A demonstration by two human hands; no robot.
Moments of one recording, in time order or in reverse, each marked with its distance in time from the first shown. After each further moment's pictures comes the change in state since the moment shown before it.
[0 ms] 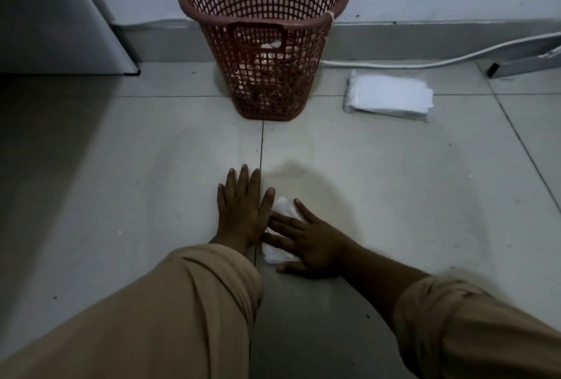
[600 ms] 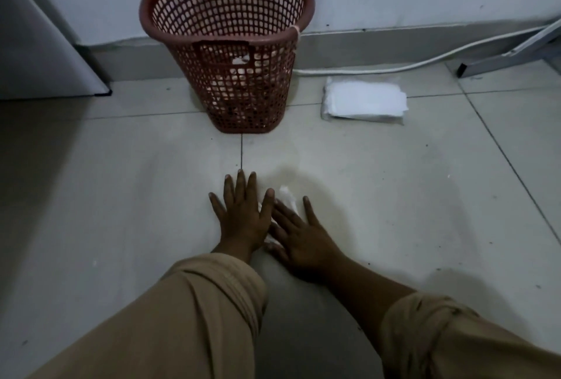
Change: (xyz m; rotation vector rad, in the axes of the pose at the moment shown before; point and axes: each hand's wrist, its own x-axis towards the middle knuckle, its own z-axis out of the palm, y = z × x) left_hand 0.026 0.038 0.008 0.006 -0.013 -0.039; right_hand 0.001 0.000 -0.009 0.099 0.048 0.451
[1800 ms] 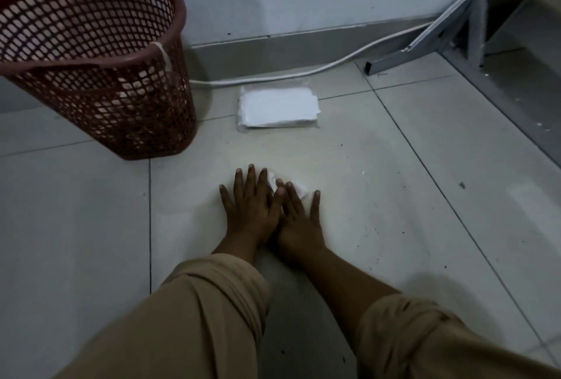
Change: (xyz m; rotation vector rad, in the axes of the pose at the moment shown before) left_hand 0.029 0.158 0.052 0.019 -0.073 0.282; right_hand -0.053 0.108 -0.020 0.033 0.054 0.518
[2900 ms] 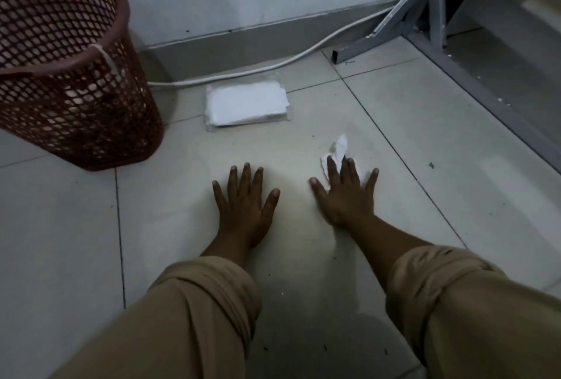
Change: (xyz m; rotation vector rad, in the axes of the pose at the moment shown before) left_hand -0.003 0.029 0.009 0.090 -0.048 0.127; right_hand -0.015 0.128 -0.033 0.062 0.002 0.541
